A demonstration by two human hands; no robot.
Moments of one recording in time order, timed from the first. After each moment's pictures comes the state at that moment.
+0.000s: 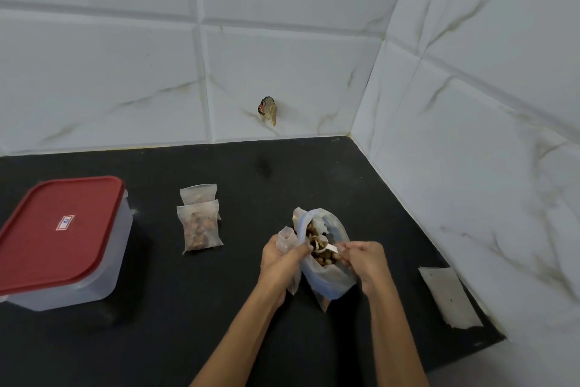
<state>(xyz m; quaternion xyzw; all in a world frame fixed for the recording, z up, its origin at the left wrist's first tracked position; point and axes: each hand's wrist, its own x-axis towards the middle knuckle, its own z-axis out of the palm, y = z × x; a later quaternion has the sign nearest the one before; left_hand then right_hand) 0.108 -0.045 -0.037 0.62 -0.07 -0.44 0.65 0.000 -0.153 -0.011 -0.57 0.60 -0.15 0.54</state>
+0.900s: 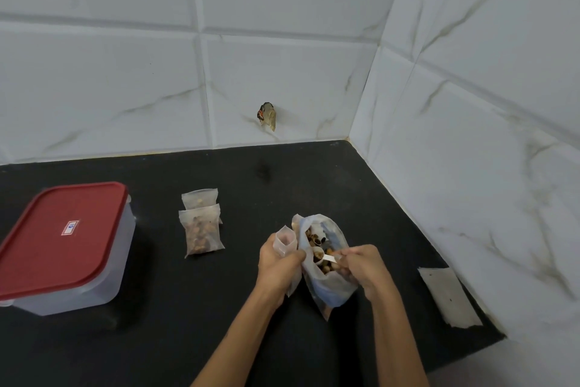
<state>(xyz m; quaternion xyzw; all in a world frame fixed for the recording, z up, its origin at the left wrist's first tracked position) 0.110 -0.036 -0.023 0.64 -0.10 -0.42 0.63 -0.003 -0.147 -0.007 -0.60 0.59 -0.09 0.54</state>
